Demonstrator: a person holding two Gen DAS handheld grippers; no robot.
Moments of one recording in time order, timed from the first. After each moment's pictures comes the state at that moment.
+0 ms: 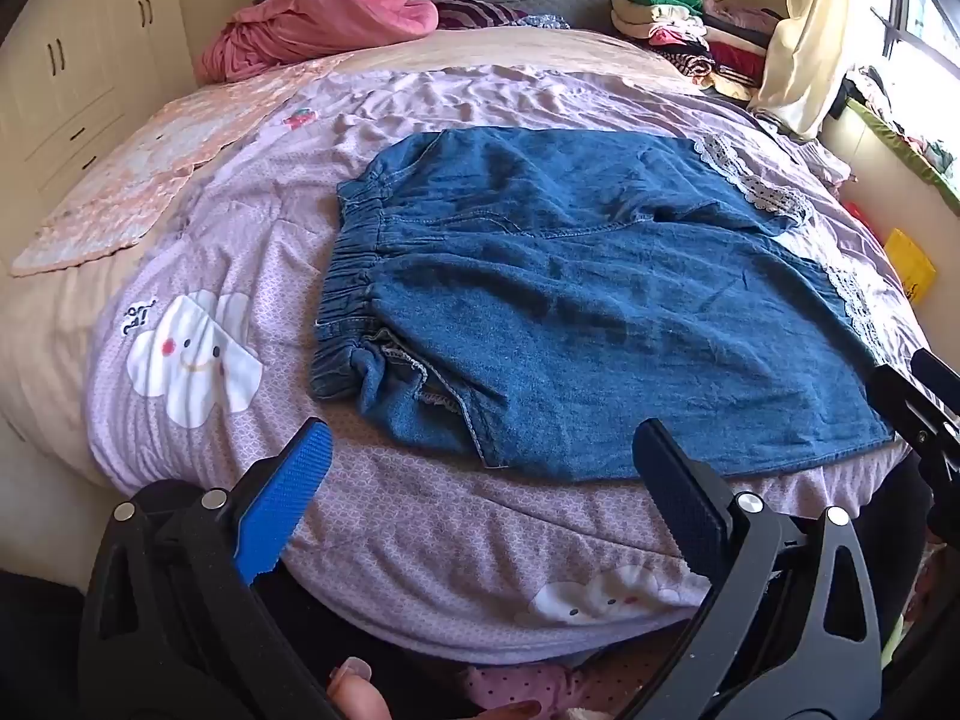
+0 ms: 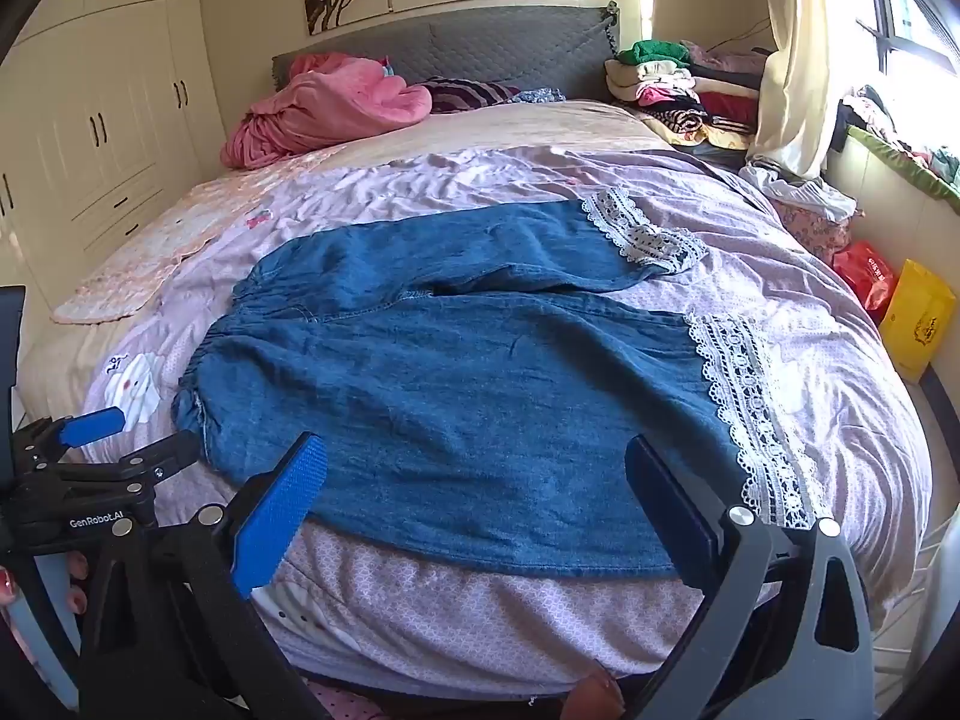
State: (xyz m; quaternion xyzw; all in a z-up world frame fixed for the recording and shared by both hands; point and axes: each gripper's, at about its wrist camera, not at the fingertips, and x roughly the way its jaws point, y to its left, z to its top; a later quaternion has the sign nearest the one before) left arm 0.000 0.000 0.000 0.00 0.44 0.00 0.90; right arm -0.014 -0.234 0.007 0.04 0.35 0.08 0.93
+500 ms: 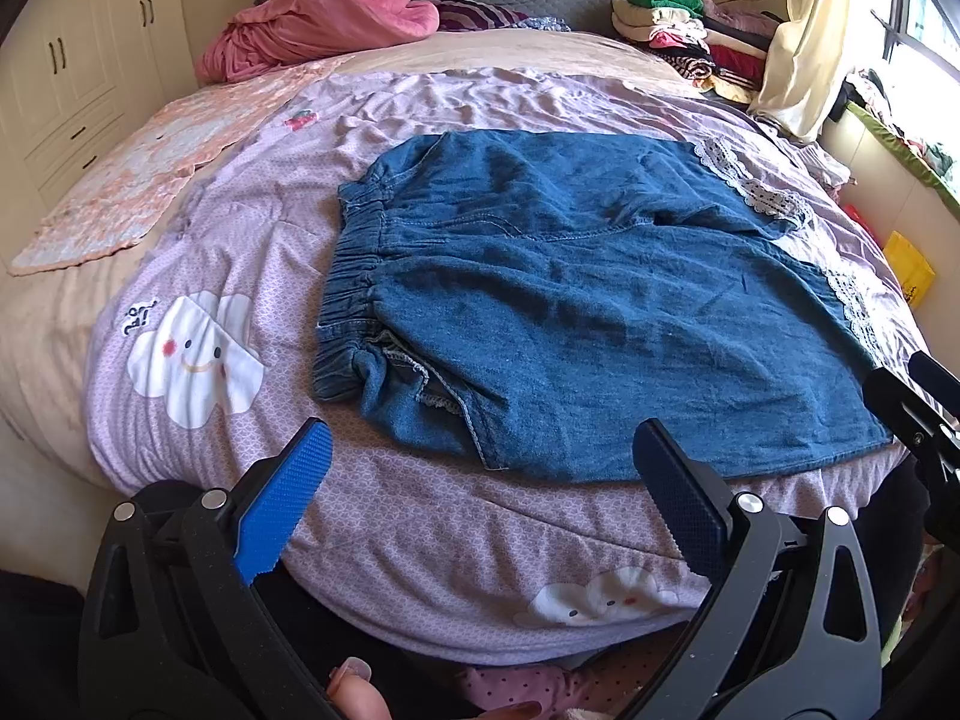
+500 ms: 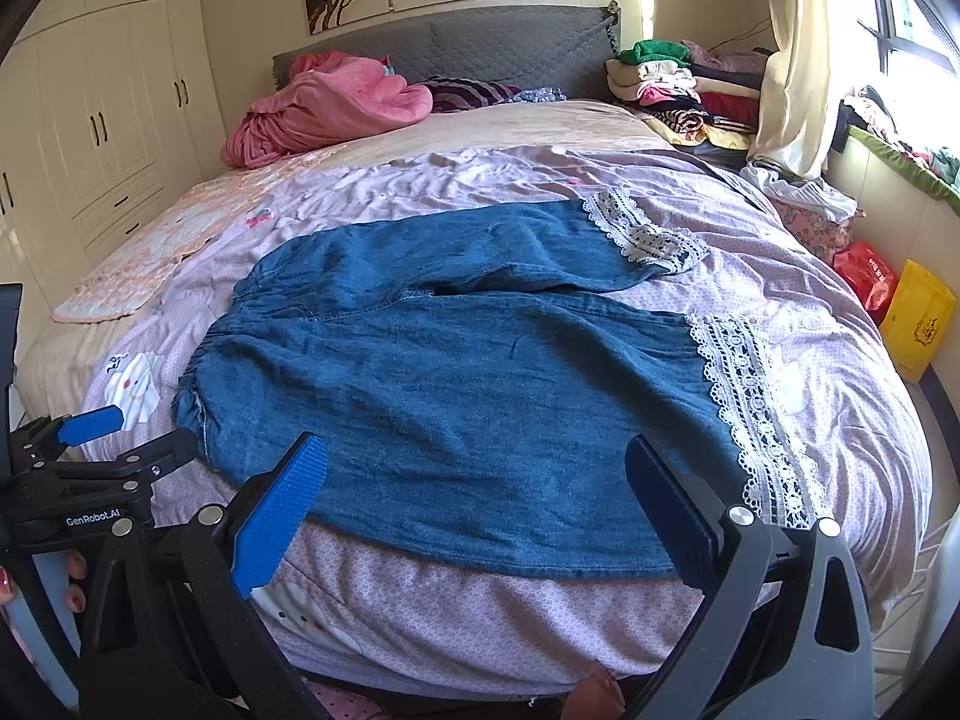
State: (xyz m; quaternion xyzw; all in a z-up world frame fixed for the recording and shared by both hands) left arm 0.001 0.000 0.000 0.00 0.44 0.00 0.90; right arm -0.014 -0.234 0.006 0.04 0.35 0.09 0.93
